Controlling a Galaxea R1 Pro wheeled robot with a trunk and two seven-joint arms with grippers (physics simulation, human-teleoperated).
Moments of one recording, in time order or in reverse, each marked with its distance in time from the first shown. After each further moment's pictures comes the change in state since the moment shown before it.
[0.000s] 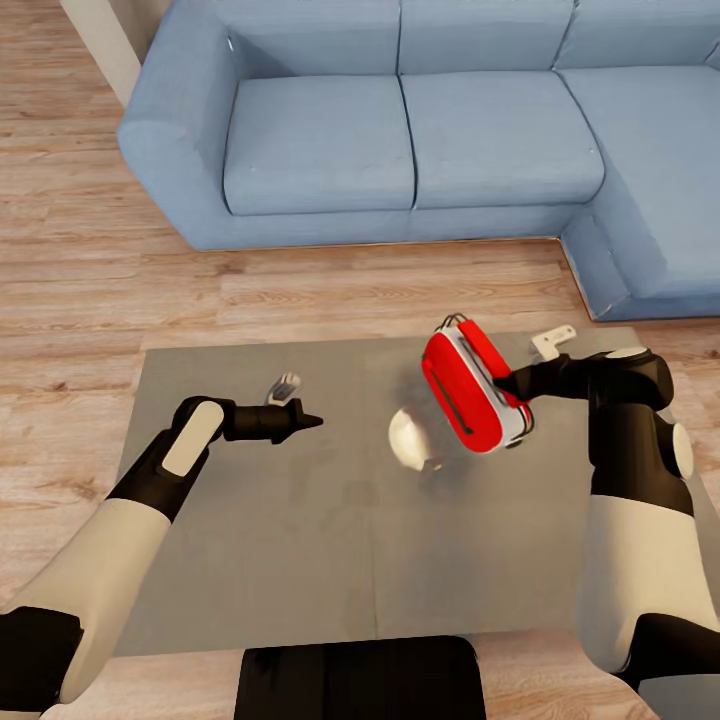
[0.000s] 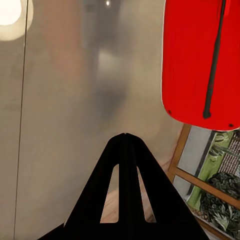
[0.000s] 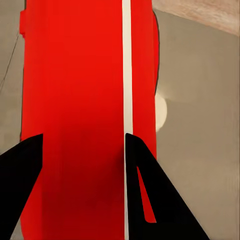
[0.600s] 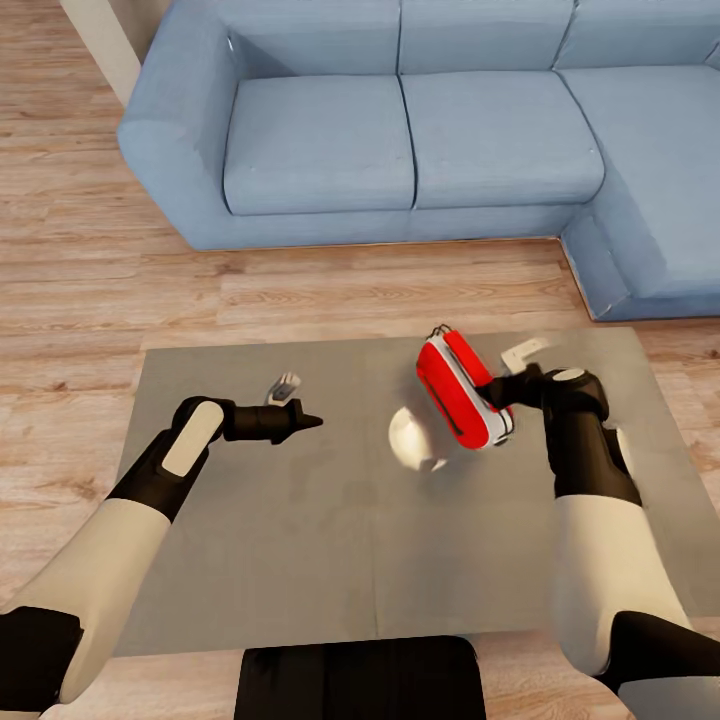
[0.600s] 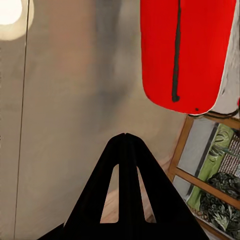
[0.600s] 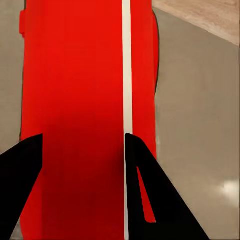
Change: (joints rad) left arm 0.000 0.001 0.000 0.003 0.001 0.000 0.000; right arm 0.000 0.068 0.001 0.225 -0.056 -0.223 -0.323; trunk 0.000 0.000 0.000
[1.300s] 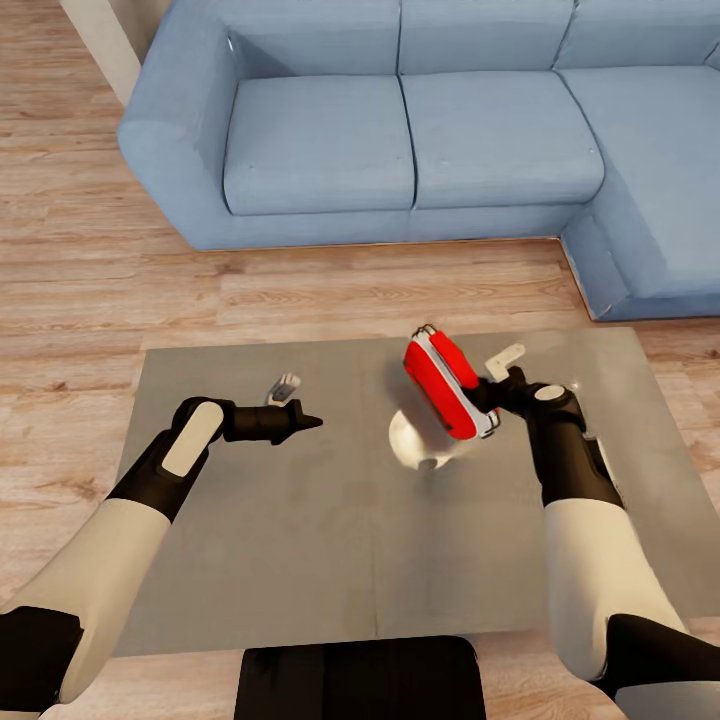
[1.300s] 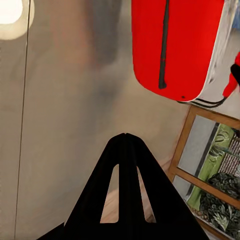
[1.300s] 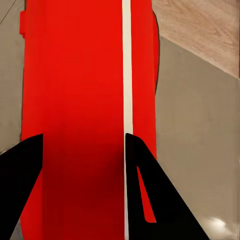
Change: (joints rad) left arm 0.000 0.000 0.000 0.003 -0.001 -0.001 -0.001; right arm 0.012 0.014 -0.002 0.127 -0.062 -0.240 -0.135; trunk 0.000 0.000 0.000
